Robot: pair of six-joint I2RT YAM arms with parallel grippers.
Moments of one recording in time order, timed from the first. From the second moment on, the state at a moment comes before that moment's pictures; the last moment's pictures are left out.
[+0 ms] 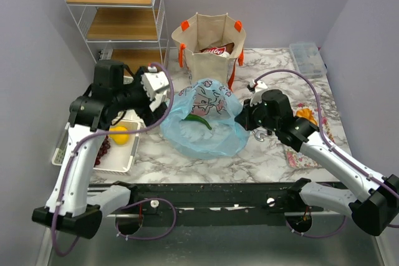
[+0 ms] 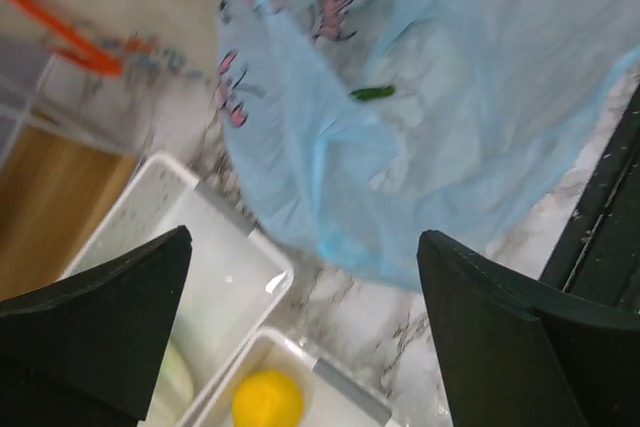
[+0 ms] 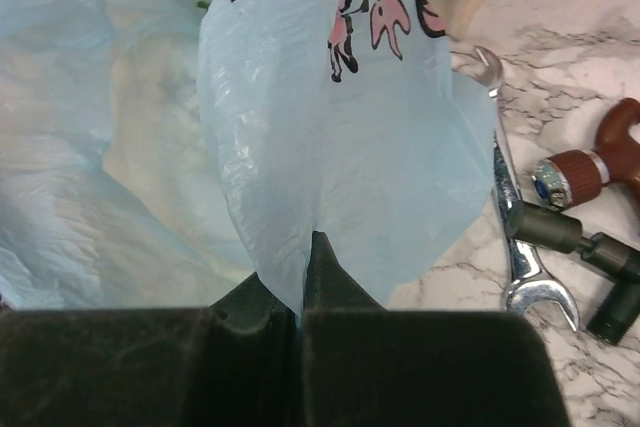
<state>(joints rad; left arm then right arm) -0.15 1.13 1.48 -1.06 0.55 0.65 0.63 1.07 0.88 -0.35 -0.06 0.26</state>
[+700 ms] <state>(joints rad) -0.84 1.38 1.03 -0.57 0.25 1.04 0.65 1.06 0.82 -0.36 -0.22 0.22</state>
